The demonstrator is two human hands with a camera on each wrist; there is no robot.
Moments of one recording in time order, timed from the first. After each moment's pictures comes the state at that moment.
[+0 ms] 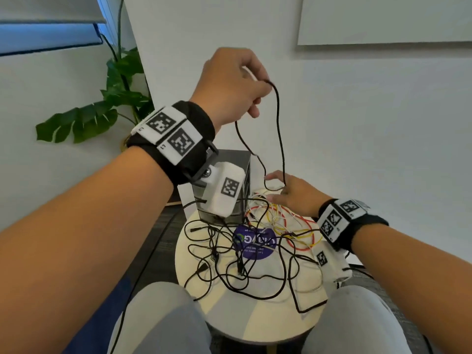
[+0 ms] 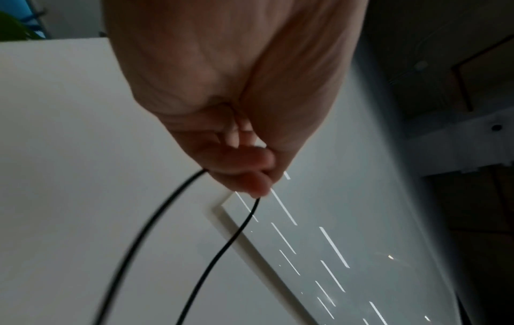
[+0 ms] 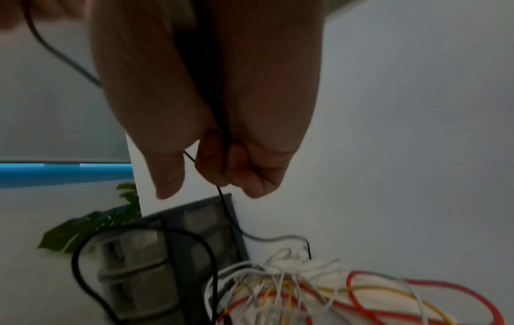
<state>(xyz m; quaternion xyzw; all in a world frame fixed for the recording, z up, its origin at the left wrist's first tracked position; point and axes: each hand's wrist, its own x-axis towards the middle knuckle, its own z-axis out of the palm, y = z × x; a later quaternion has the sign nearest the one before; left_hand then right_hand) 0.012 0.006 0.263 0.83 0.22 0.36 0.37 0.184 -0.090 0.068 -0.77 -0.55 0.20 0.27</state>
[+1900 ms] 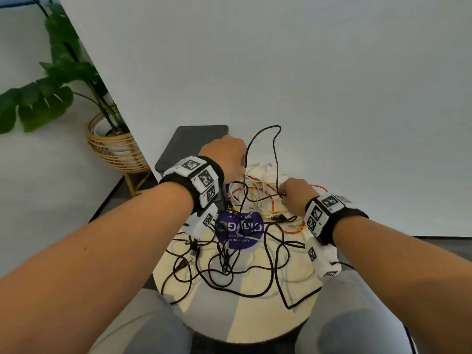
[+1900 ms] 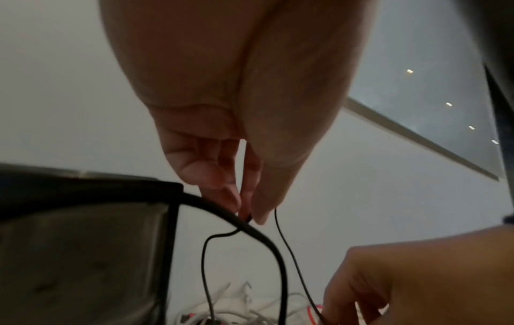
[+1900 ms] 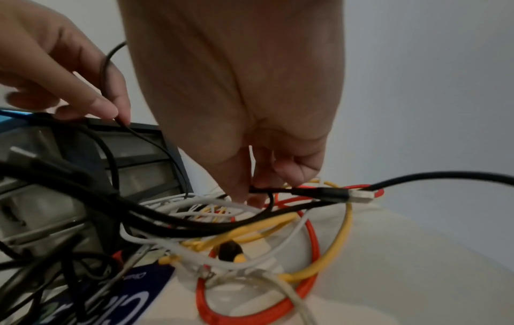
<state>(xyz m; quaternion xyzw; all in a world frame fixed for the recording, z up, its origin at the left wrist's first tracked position) 0.094 0.052 0.089 0.96 0.28 -0.02 0.04 0.229 -0.081 -0.020 -0.88 -0.43 0.18 0.06</state>
